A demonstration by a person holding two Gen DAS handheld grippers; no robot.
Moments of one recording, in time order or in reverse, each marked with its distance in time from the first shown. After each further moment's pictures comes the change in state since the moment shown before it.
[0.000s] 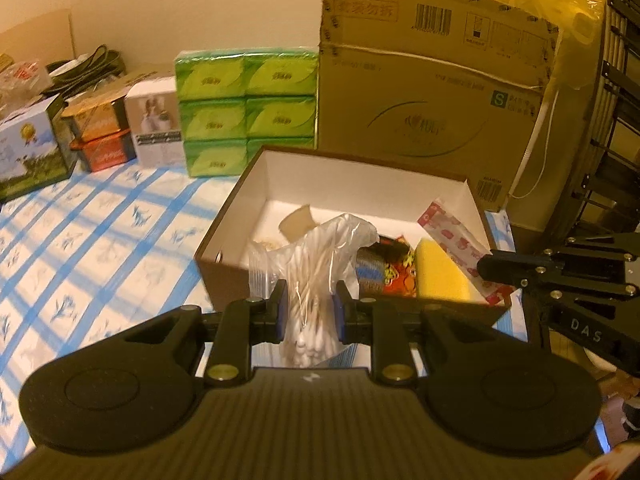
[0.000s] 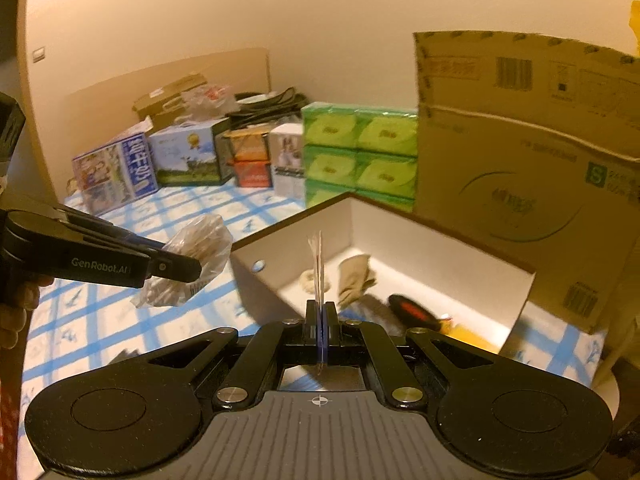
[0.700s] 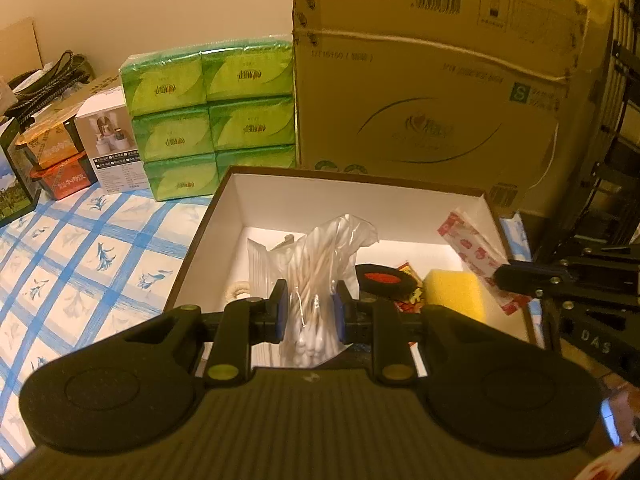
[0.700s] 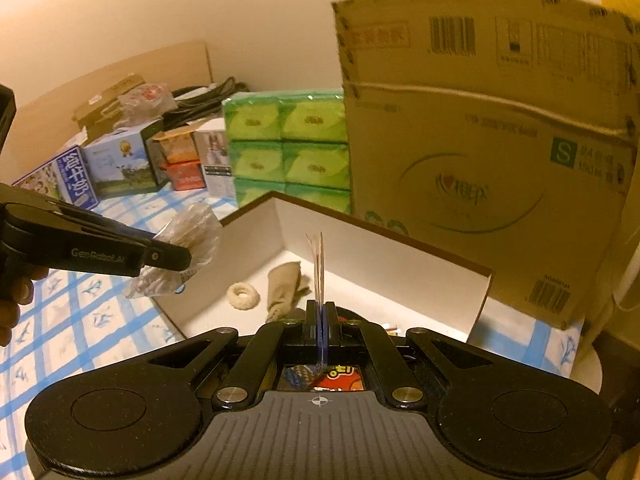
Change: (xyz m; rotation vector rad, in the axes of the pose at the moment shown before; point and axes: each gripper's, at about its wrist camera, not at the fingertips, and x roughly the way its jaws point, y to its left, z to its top) left arm 0.087 -0.009 0.060 0.069 0.067 -0.018; right arm 0.049 -0.070 0.027 0.111 0.061 -0.106
